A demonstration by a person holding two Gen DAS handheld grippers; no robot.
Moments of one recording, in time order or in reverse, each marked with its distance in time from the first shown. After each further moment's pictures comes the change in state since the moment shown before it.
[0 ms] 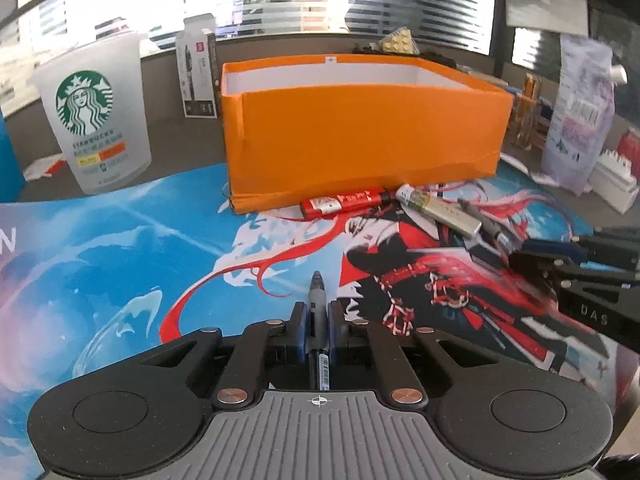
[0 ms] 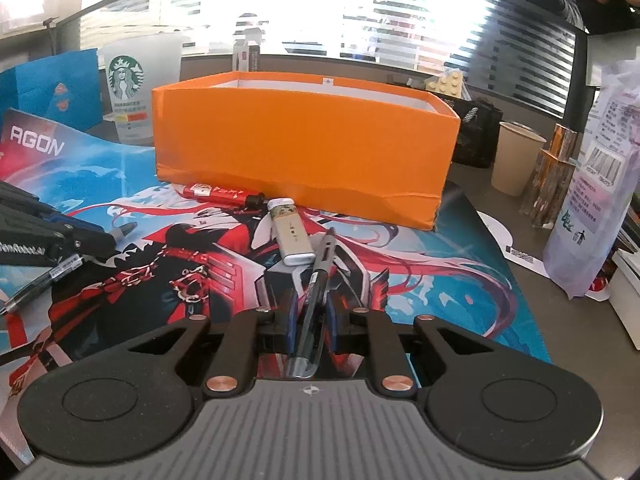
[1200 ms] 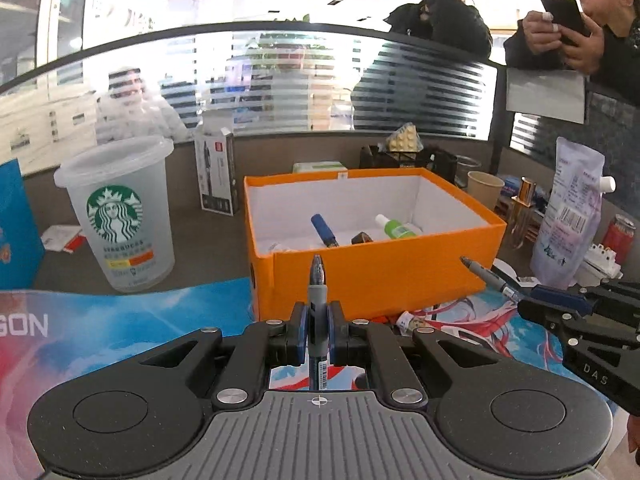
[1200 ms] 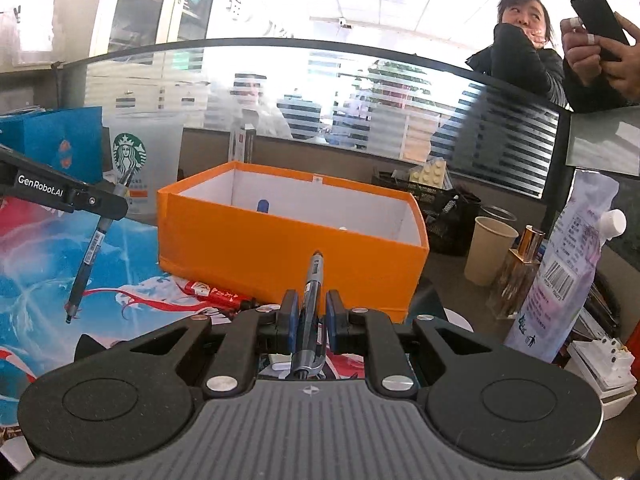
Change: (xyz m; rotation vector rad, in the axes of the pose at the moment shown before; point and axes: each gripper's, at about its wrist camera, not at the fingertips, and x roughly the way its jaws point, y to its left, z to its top) left arm -0.051 0.015 0.061 -0.019 -0.184 -0.003; right arm -0.047 0.003 0.049 -0.051 -0.182 -0.040
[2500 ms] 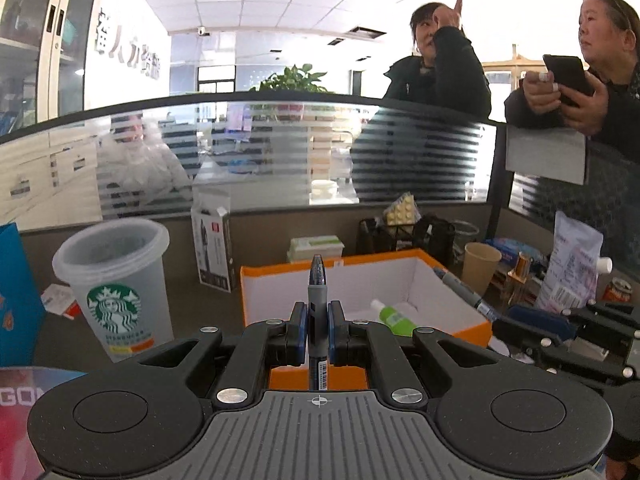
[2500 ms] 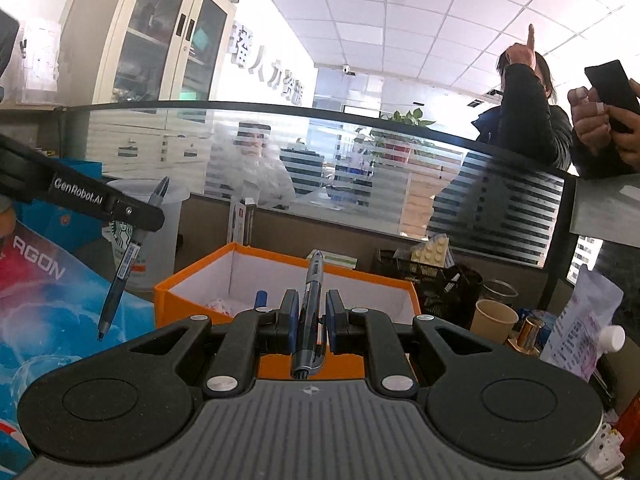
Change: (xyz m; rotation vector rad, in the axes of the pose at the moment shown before) left arm -0.013 -0.009 0.074 0.000 -0.136 0.009; right arm 0.000 0.002 0.064 -0.025 -0.154 0.001
